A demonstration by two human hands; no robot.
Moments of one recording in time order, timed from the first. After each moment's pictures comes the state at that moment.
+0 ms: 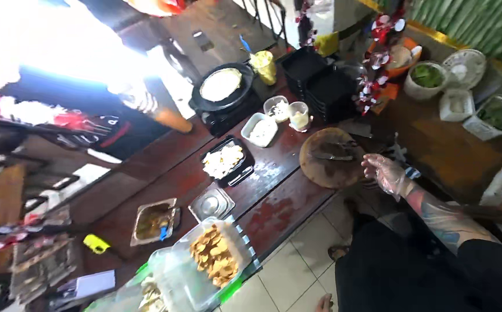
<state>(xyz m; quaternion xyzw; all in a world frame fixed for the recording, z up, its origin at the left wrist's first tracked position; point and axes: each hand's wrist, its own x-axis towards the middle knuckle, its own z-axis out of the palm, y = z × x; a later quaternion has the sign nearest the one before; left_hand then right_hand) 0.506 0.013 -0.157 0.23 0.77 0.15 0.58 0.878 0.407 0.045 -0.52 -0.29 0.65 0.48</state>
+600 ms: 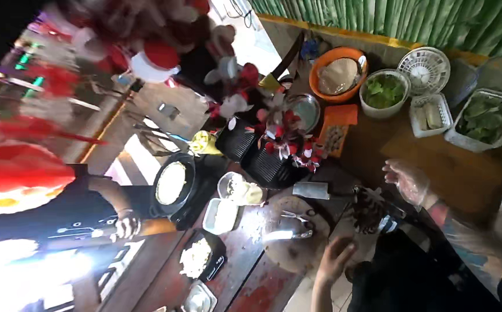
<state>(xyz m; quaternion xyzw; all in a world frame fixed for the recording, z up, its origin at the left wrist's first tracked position) 0.844 0.473 0.016 0.53 0.41 0.20 0.71 1.202 0.534 -0.034 -0.54 -0.20 0.57 0.59</state>
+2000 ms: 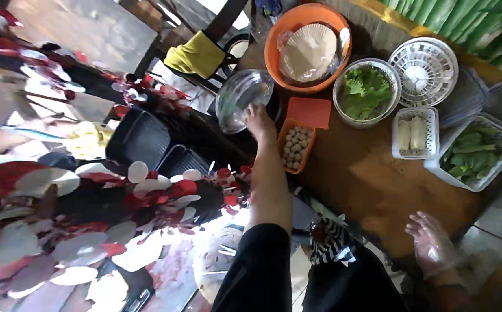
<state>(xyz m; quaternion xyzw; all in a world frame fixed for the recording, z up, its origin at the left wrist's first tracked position) 1.107 0.939 0.001 0.68 0.72 -0.12 0.09 1.322 0.438 -0.103 -0.64 0.02 0.47 0.61</state>
